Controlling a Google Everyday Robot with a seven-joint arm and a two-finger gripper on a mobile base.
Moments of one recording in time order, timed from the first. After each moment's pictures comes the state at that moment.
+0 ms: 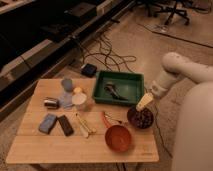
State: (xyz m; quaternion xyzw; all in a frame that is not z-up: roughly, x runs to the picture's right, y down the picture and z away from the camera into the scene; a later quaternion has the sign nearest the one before) arm 0.222 0.090 0.747 -0.46 0.06 0.48 0.74
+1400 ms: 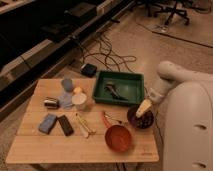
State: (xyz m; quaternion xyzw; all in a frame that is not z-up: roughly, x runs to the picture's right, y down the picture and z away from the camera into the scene) arm 0.227 0.138 0.785 -0.51 0.10 0.47 0.71
